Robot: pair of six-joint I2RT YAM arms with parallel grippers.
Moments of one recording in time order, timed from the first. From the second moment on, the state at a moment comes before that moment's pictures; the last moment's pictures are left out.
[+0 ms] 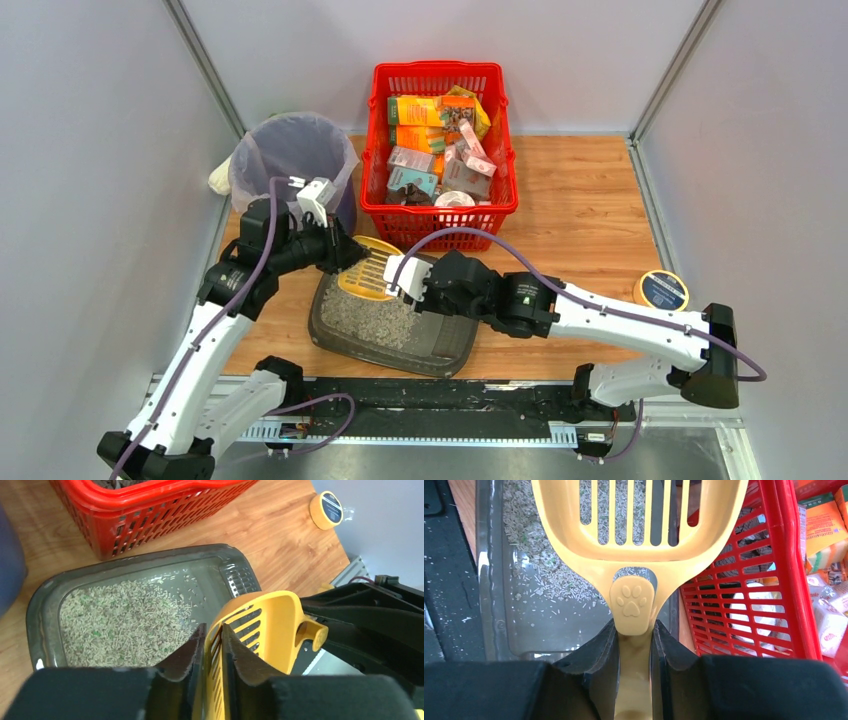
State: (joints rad) left arm -0.34 0.84 0.99 -0.63 0.48 -0.31; right arm 1.25 1.27 1.17 -0.50 0.22 -0.33
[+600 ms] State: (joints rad) left arm -0.35 0.61 0.80 -0.47 0.34 -0.46; right arm 0.88 1.00 0.93 -0.21 -0.01 0.10
